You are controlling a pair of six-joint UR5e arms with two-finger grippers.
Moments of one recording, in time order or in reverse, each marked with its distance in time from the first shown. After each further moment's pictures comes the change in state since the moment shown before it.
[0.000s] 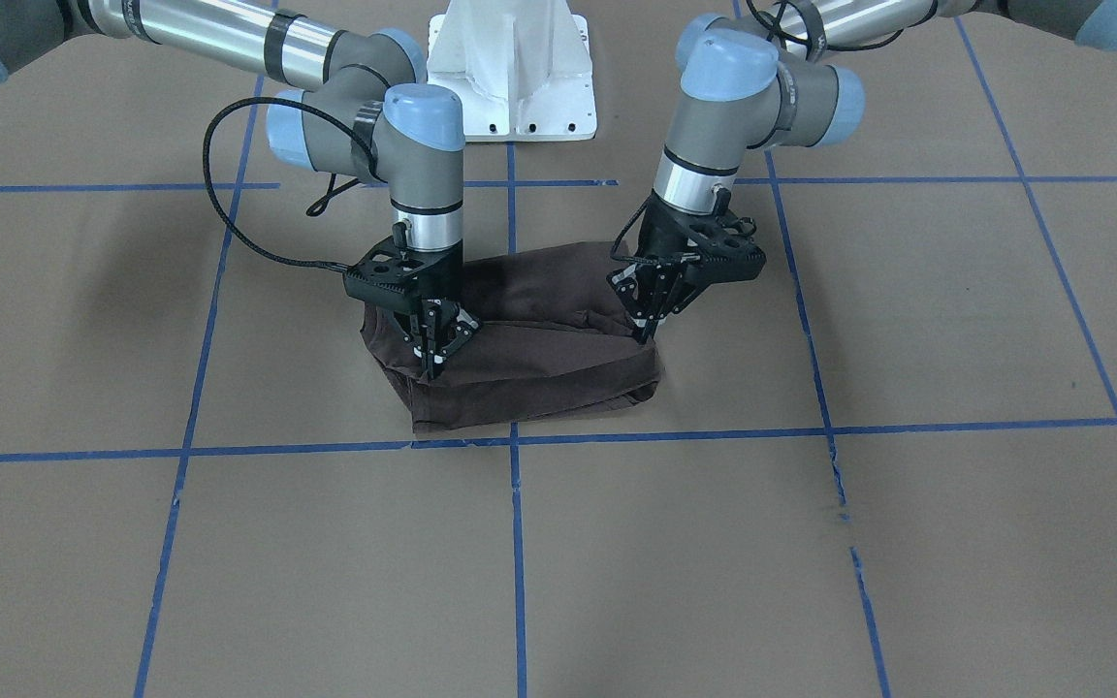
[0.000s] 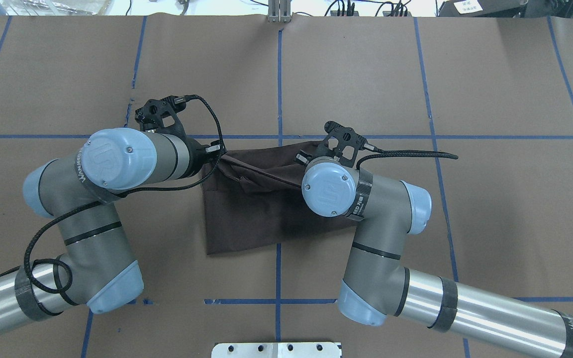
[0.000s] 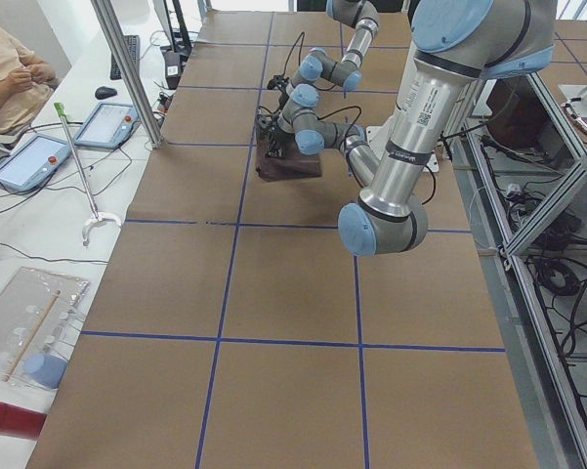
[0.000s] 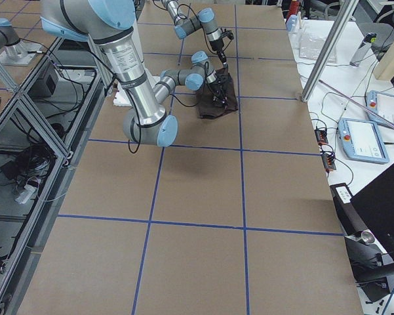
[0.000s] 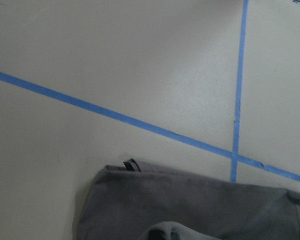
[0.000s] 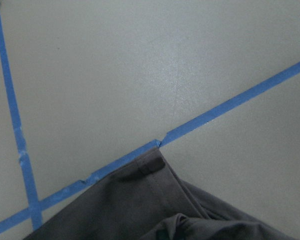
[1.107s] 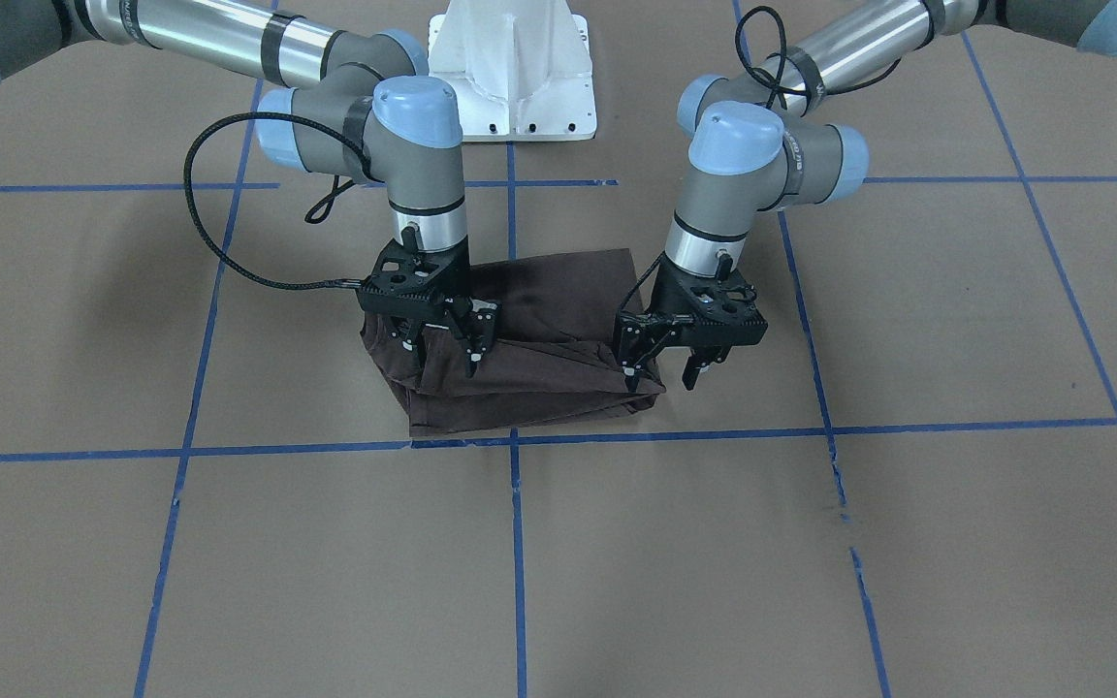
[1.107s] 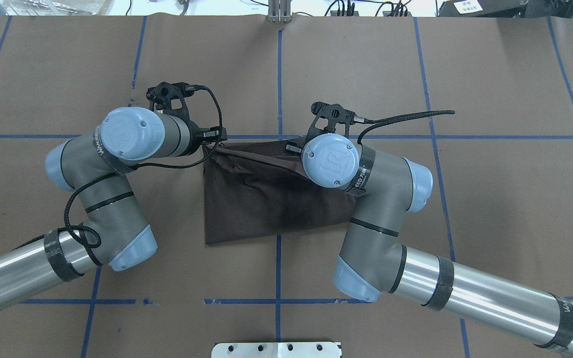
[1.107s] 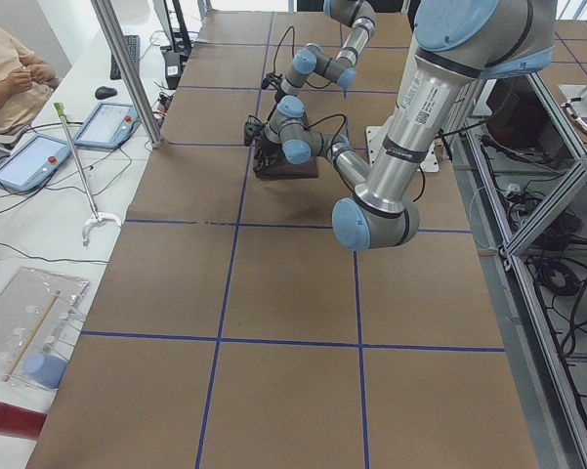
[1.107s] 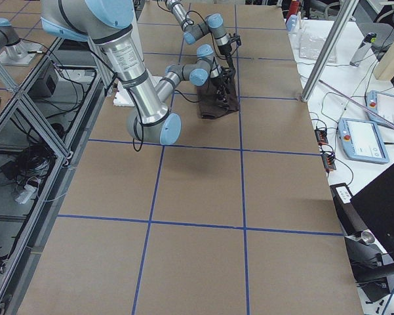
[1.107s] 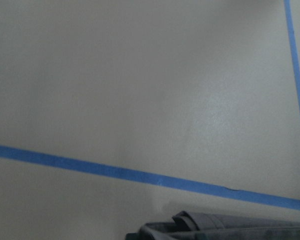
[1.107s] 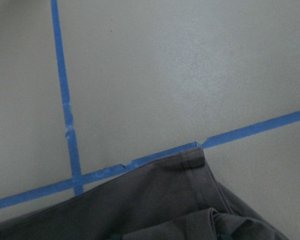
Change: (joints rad) left arm -0.064 -0.046 0.126 -0.063 -0.061 0.244; right arm 0.045 0.027 0.047 -0.003 0.124 -0.258
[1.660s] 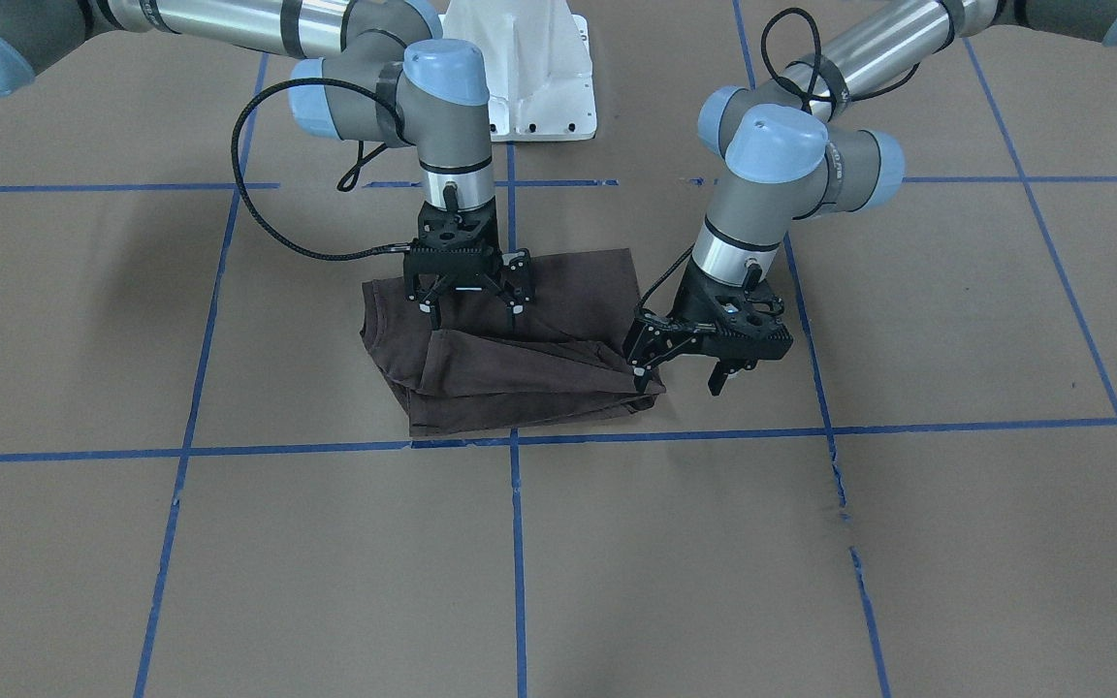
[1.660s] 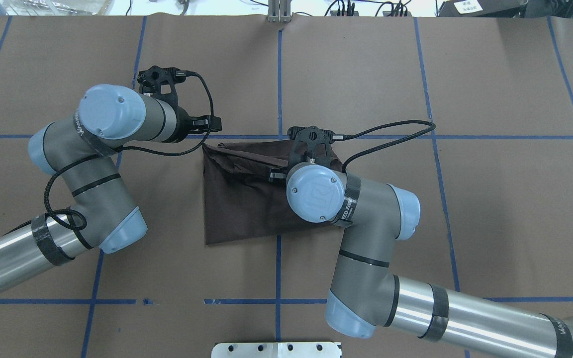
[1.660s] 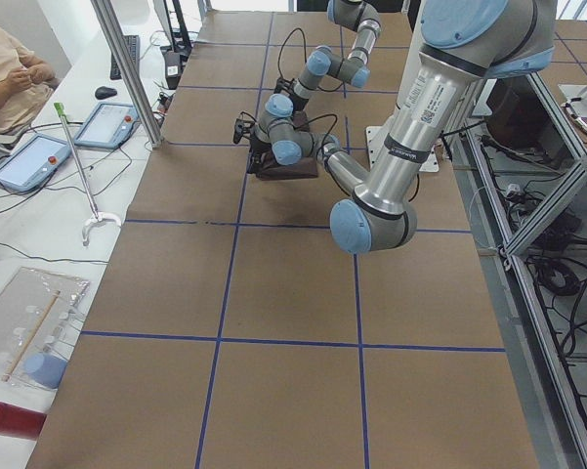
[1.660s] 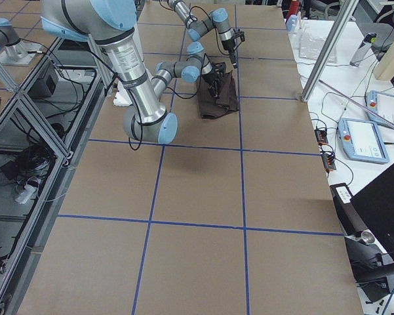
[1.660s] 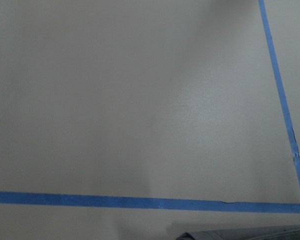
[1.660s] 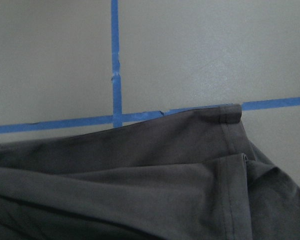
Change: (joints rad) left arm -0.047 0.007 0.000 -0.024 -0.066 0.069; right arm -0.105 0.003 0.031 -0.045 -0.105 -0.153
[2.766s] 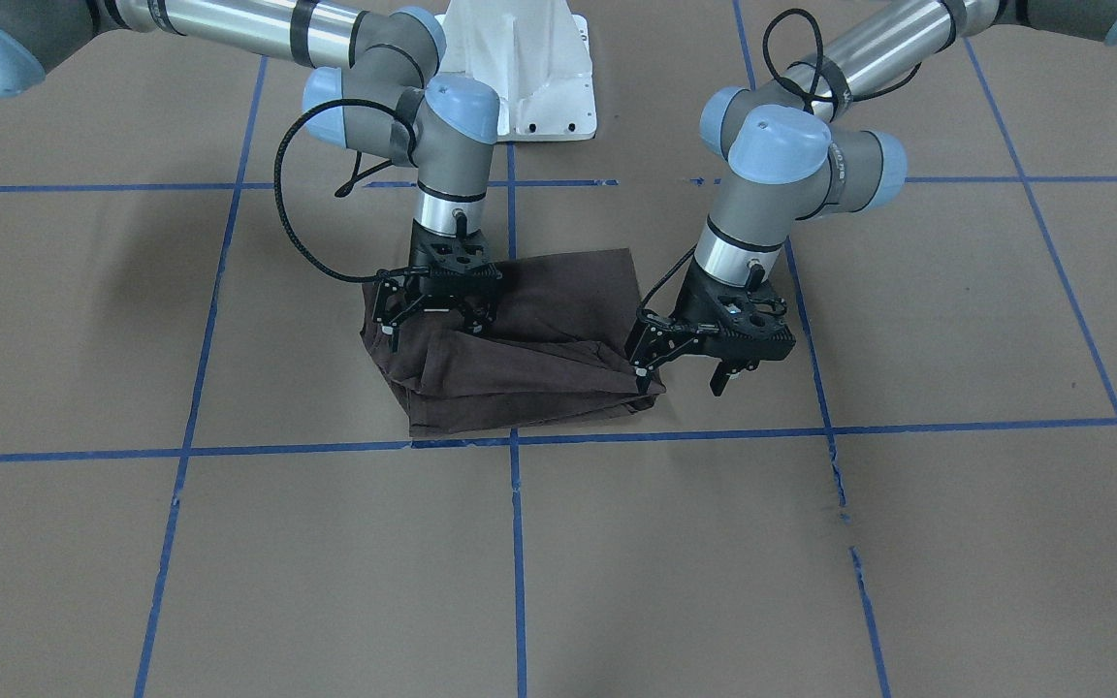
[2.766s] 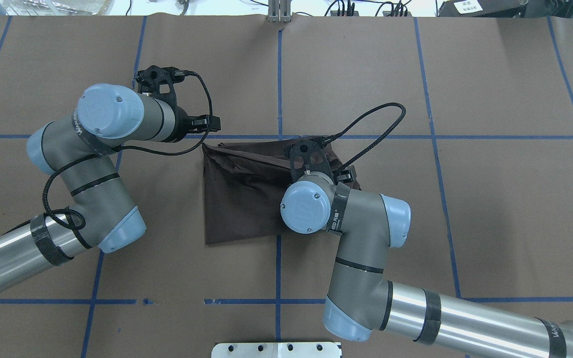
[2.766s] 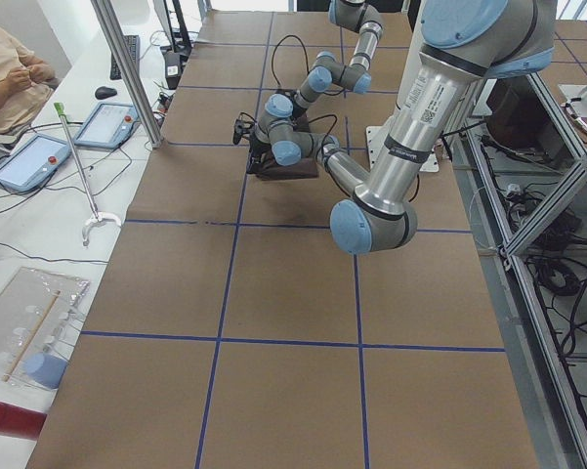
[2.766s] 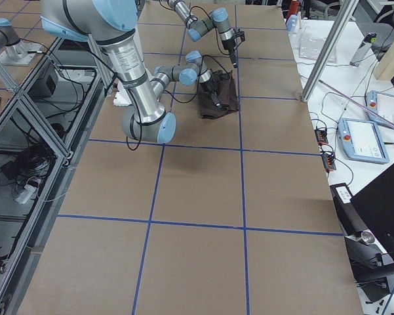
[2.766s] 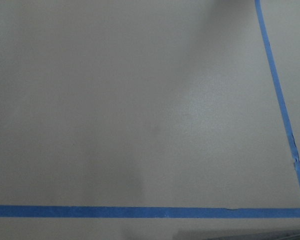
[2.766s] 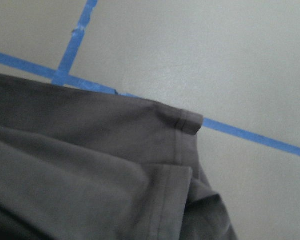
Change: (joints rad) left arm -0.001 0.004 0.000 -0.002 -0.001 -0.001; right arm 0.009 0.002 -0.070 -0.144 -0.113 -0.285
